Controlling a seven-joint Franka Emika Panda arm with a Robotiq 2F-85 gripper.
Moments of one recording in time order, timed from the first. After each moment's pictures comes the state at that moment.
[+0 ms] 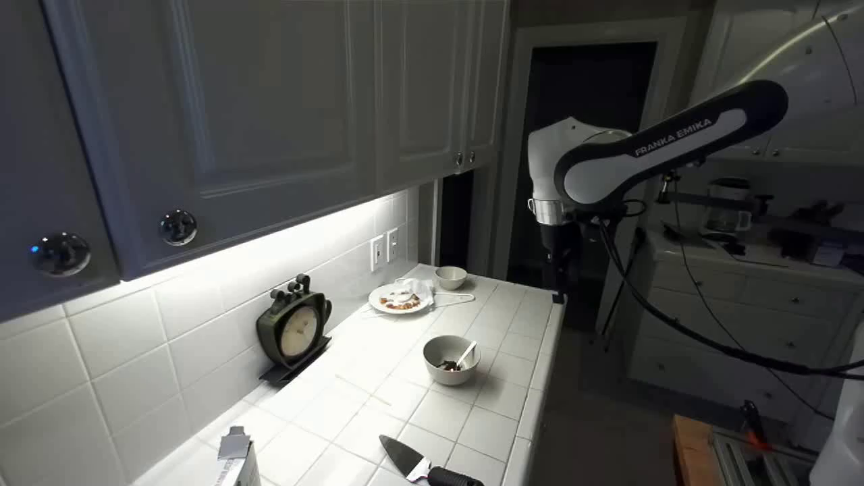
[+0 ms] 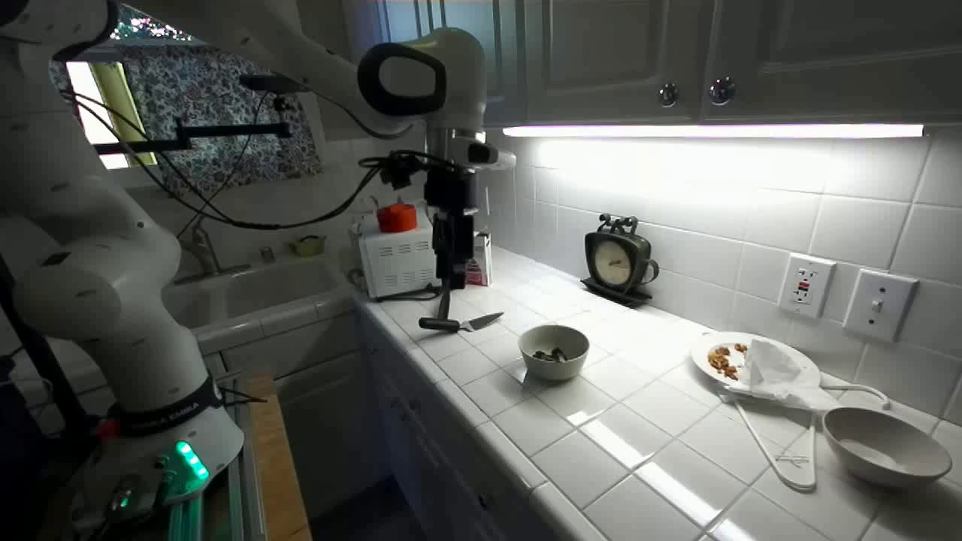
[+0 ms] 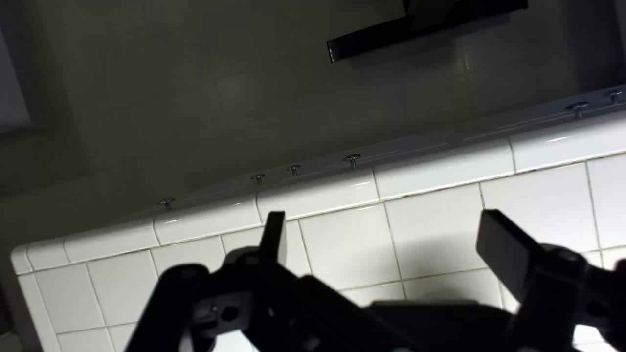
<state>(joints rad) -0.22 -0.17 -0.12 -2.25 -0.26 1.92 0.04</state>
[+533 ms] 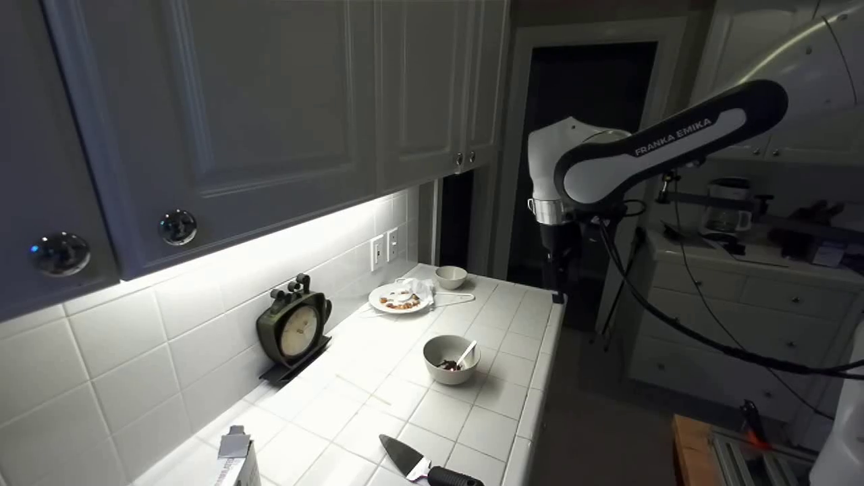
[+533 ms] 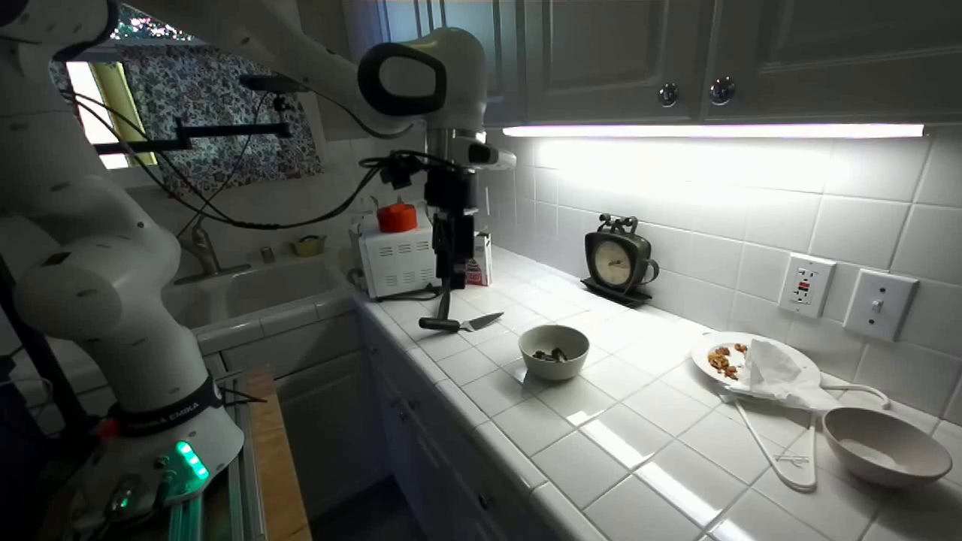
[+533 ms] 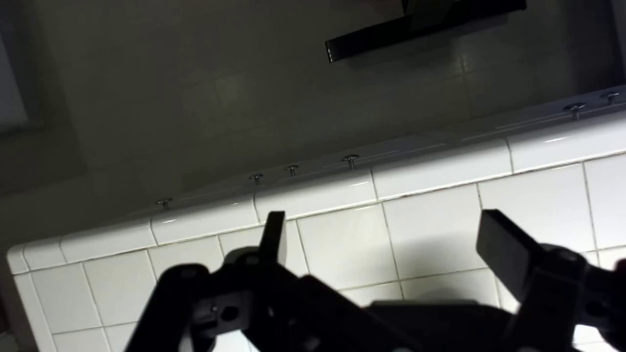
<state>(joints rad) -0.22 -0.17 -0.12 -2.25 -0.26 1.92 0.04</state>
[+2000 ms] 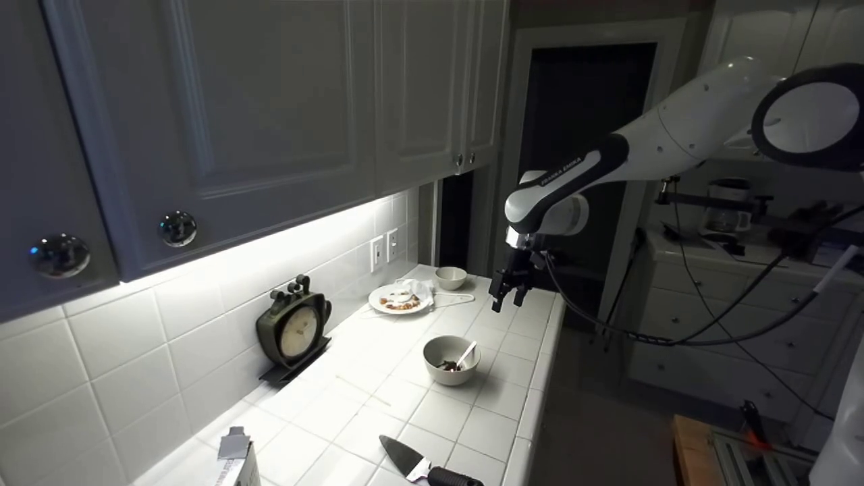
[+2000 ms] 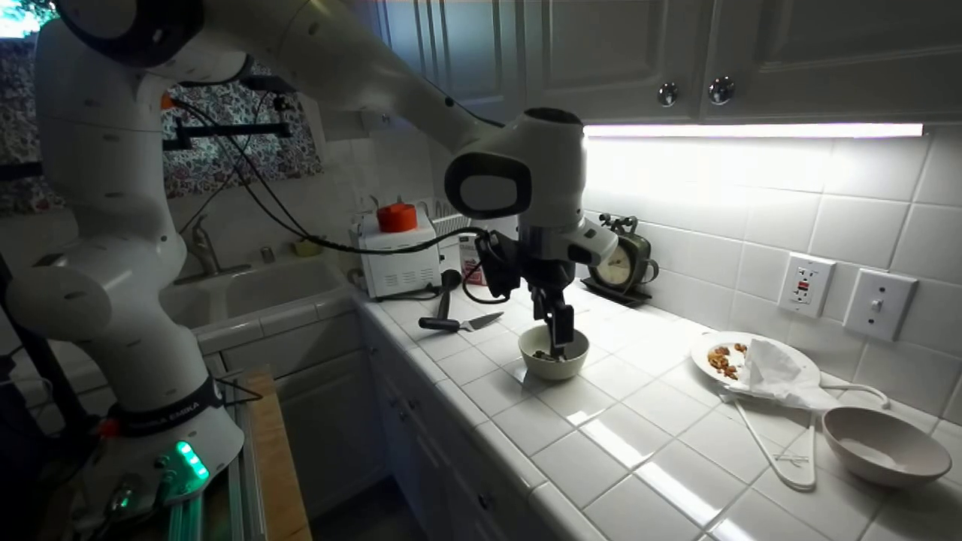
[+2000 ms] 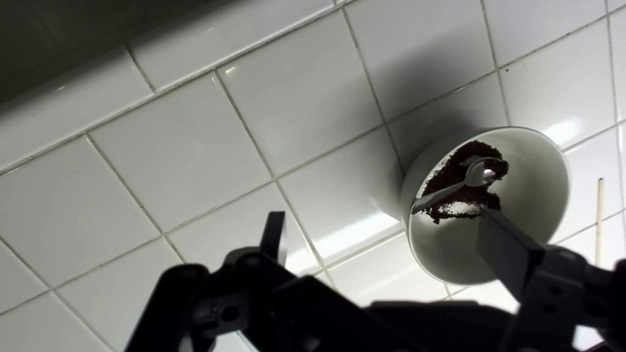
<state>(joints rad) -0.30 0.28 -0.22 -2.01 0.28 2.30 -0.28</state>
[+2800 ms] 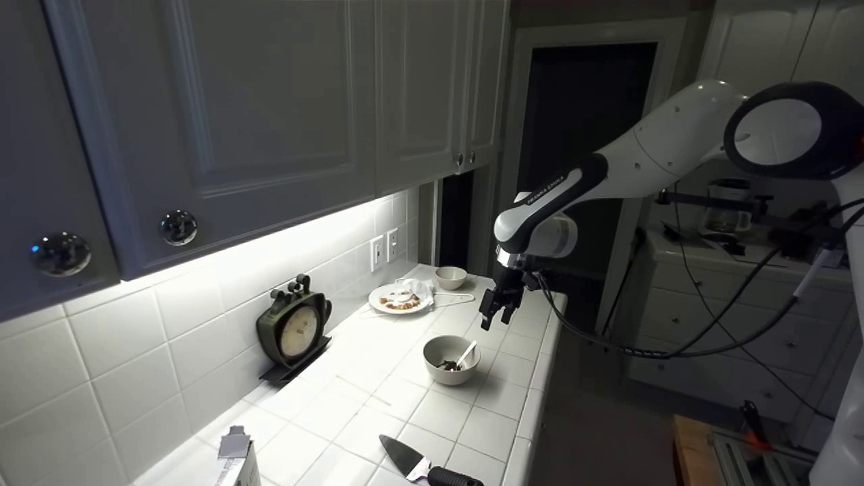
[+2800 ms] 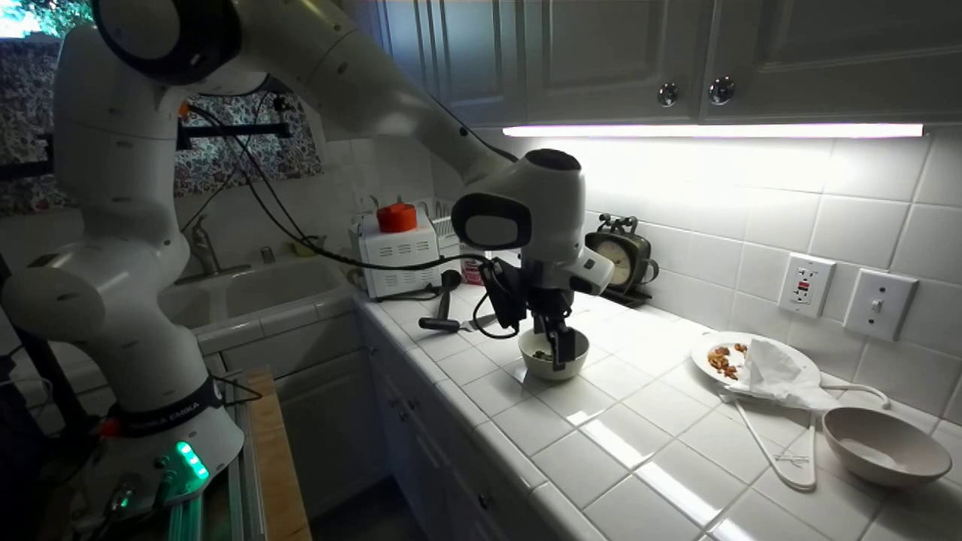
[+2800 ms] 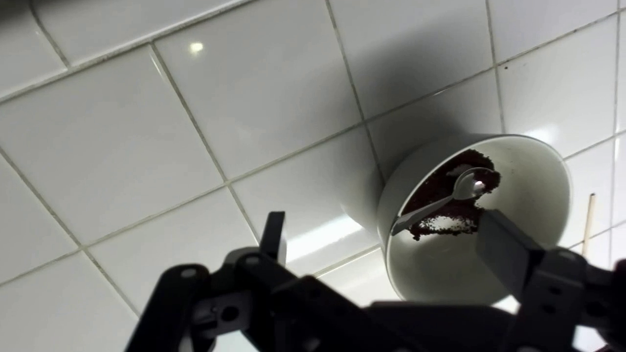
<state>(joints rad) -0.35 0.37 -0.13 -2.02 0.39 2.40 -0.40</state>
